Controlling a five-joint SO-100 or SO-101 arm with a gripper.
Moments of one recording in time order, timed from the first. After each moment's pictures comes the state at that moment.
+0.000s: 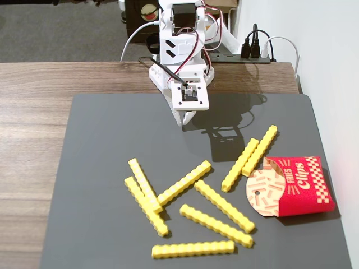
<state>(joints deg) -3.0 187.8 175.6 76.5 -91.5</state>
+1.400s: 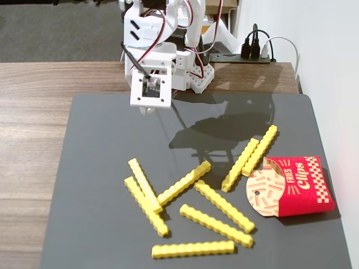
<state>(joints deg) 17.1 135.8 131.0 75.3 -108.3</state>
